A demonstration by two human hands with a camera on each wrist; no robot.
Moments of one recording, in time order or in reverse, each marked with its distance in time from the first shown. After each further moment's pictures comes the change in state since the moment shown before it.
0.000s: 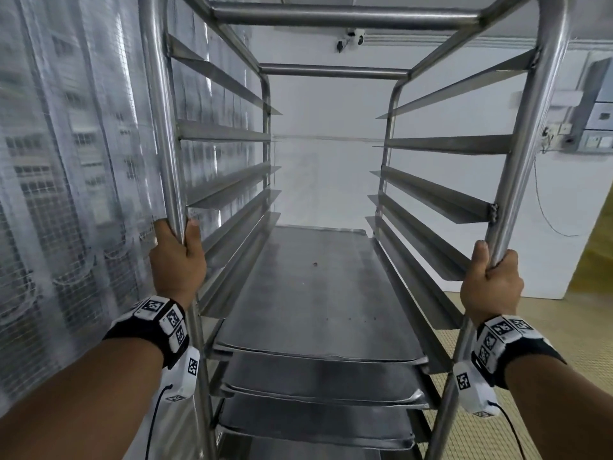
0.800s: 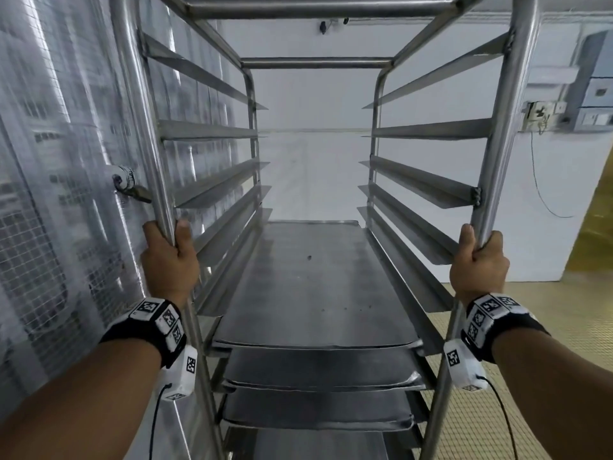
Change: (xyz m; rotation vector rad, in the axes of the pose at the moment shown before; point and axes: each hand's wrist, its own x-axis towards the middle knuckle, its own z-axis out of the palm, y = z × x) left_hand 0.122 -0.109 0.133 -0.032 -0.032 -0.004; right_hand 0.053 0.000 0.189 -0.007 0.031 -0.003
